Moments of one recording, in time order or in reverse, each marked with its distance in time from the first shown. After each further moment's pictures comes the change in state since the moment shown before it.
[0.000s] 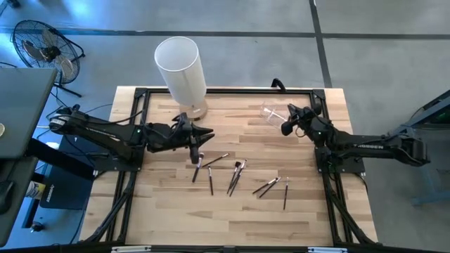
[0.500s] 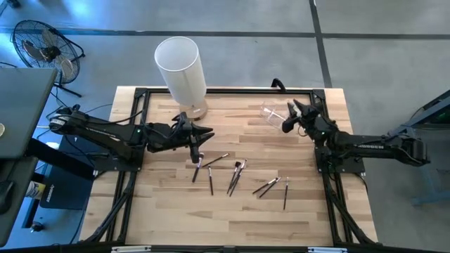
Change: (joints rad) left arm 0.000 0.001 0.000 -0.007 -0.016 0.001; right arm 0.012 -0.009 0.011 0.114 0.040 -0.059
